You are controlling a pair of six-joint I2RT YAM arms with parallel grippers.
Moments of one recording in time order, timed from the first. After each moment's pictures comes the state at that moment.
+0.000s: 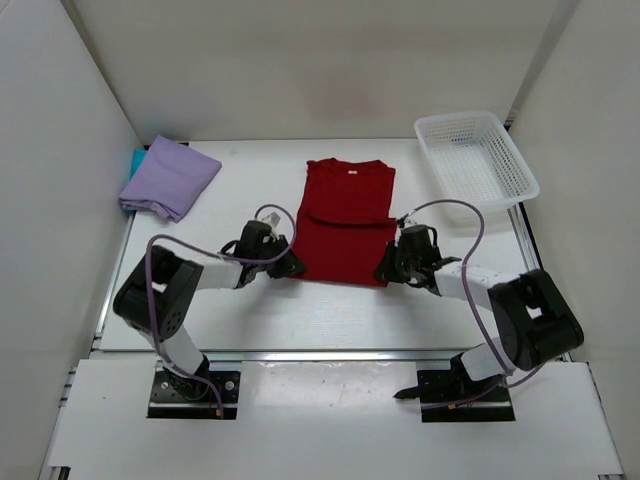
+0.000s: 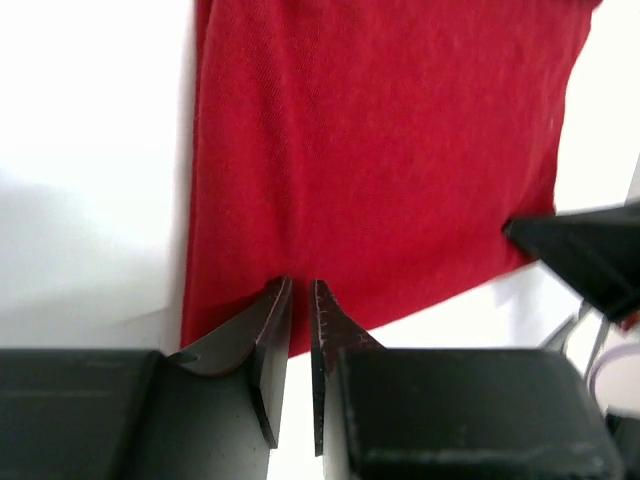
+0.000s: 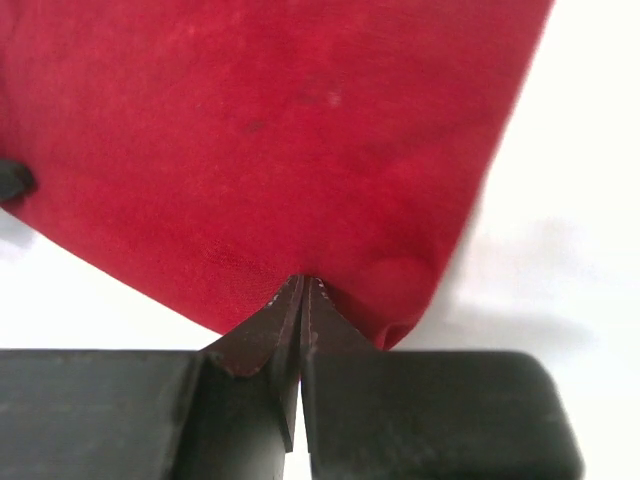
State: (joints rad) left arm -0.47 1.70 0.68 0.27 0.30 -0.77; right arm 0.40 1.48 0.59 0.07 -0.19 0.52
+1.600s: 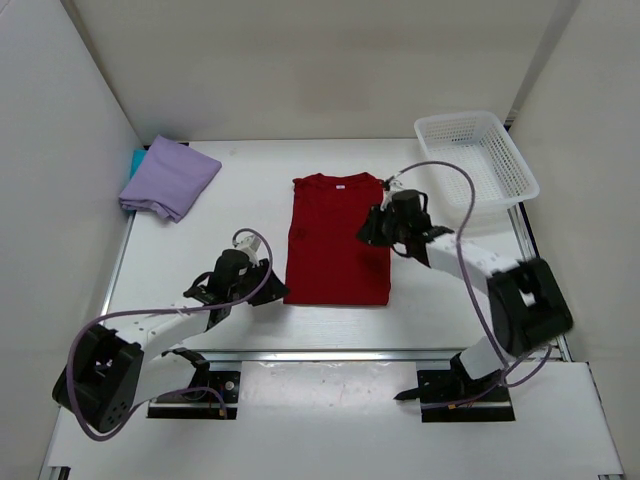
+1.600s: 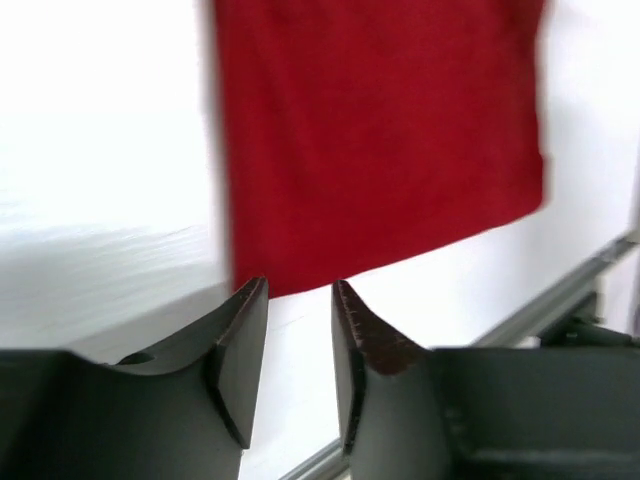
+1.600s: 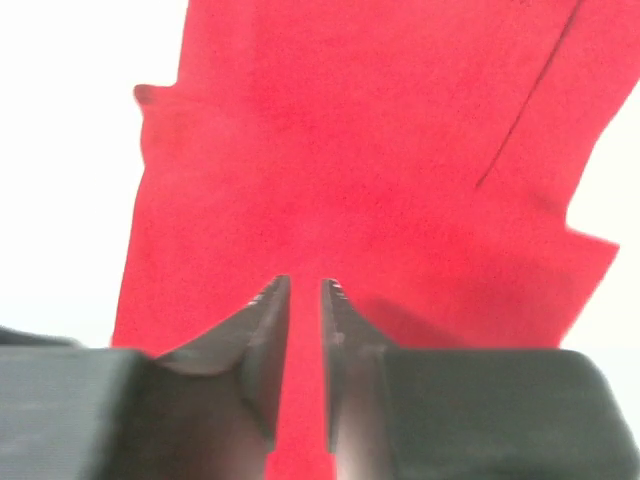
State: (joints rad) left arm -0.51 1.13 0.37 0.10 0.23 -0.73; right arm 0.42 1.66 0.95 0.04 -0.25 0.44
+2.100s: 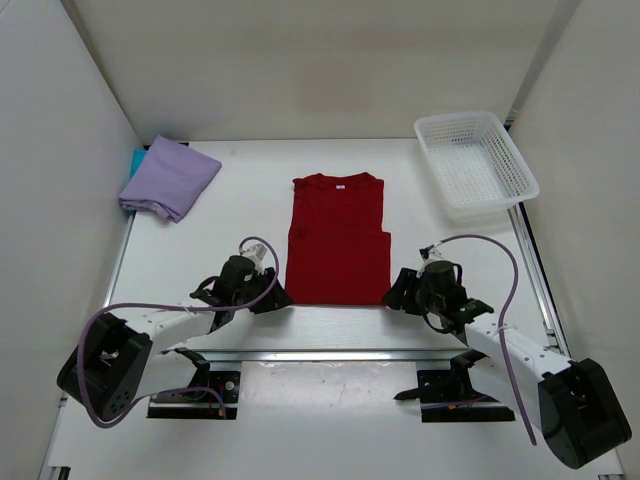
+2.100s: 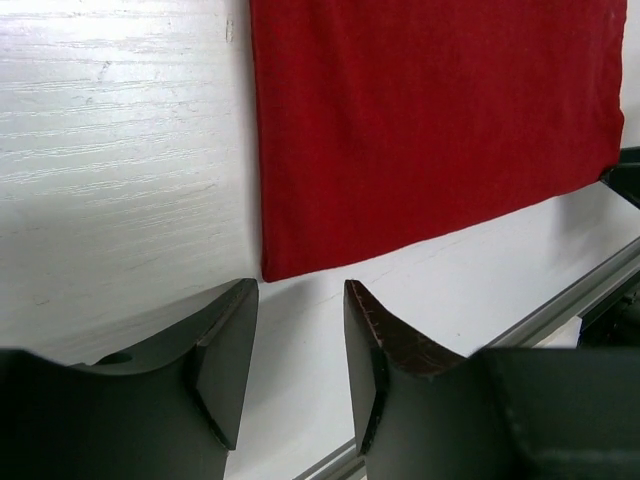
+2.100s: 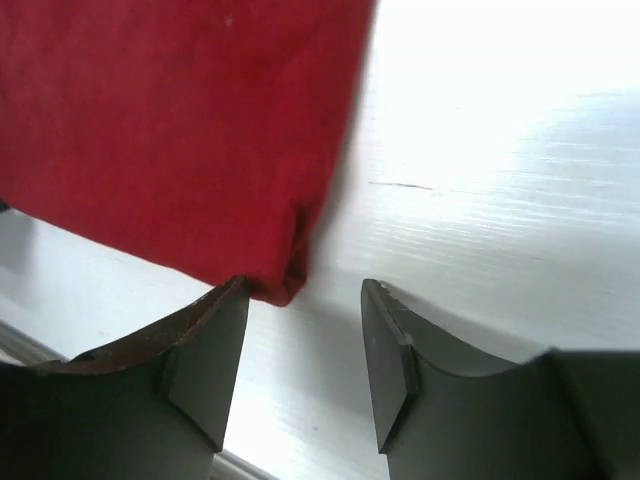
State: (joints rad) left arm -0.54 1.18 0.32 0.11 0.21 -0.71; right arm 0.41 0.92 0.25 -0.05 -0.17 0.60
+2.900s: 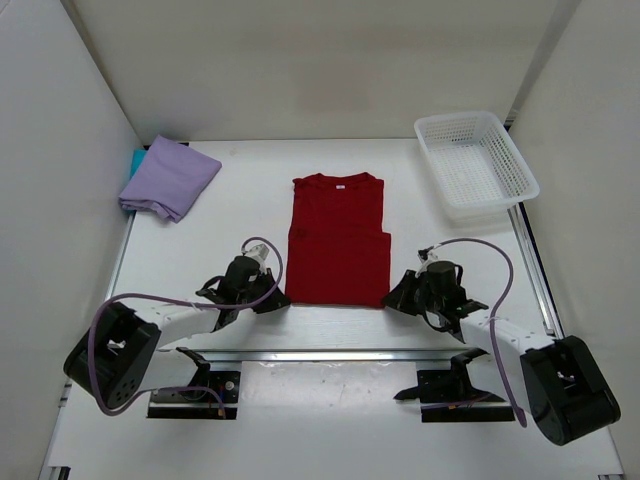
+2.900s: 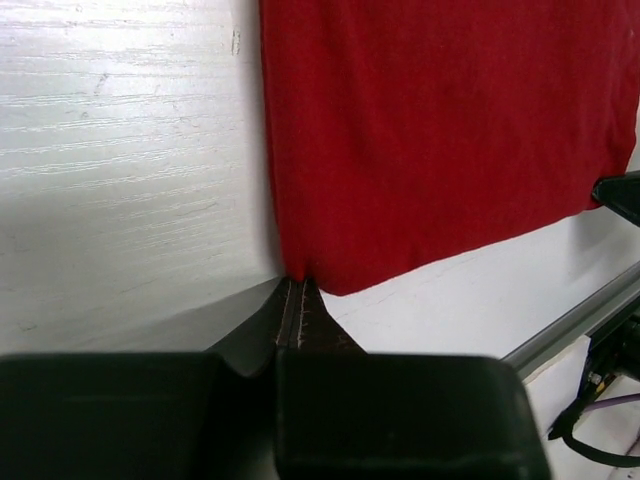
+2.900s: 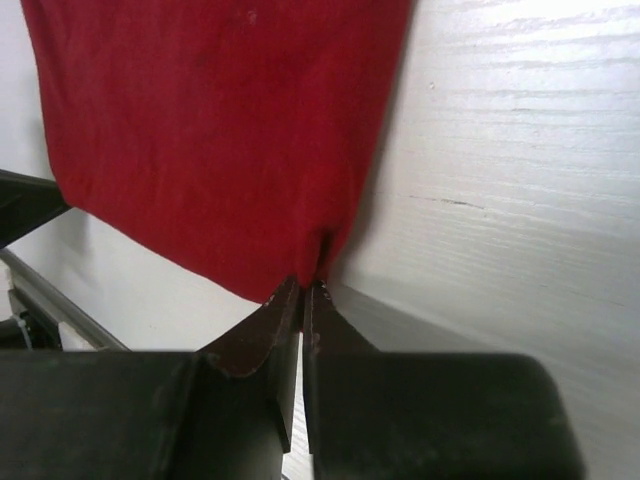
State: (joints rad) left arm -0.57 1.26 0.33 0.17 0.17 -0.73; right arm 0.35 1.07 0.20 0.17 -0.34 0.69
